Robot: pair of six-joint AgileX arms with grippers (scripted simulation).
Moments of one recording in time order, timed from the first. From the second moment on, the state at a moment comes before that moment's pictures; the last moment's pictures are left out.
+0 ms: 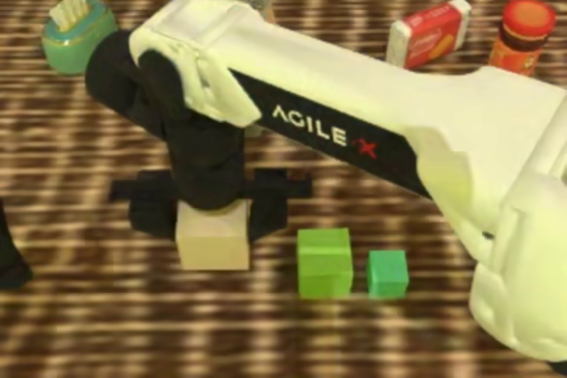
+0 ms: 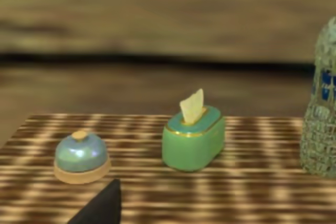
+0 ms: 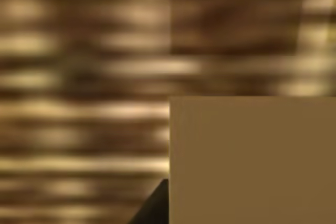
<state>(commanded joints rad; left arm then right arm) 0.02 0.00 0.00 0.00 0.00 0.00 0.94 2.48 2.35 -1.42 0.01 0.95</state>
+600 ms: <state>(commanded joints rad) 0.02 0.00 0.00 0.00 0.00 0.00 0.94 2.51 2.10 -1.16 0.01 0.95</state>
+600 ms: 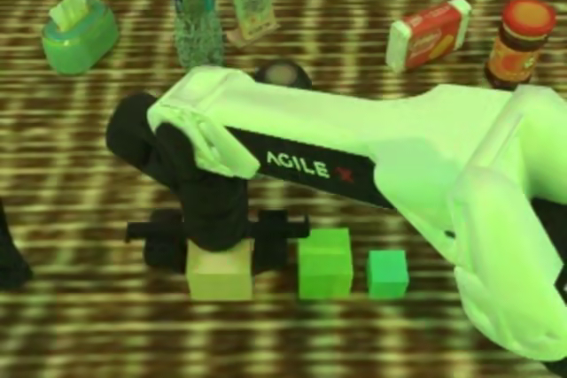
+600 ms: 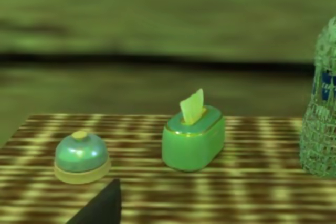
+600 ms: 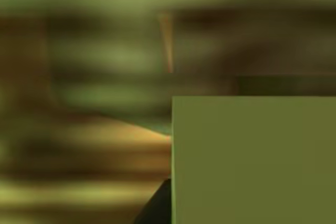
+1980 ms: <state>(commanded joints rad) 0.02 0.00 0.00 0.00 0.00 0.00 0.94 2.51 2.10 -1.16 0.01 0.95</state>
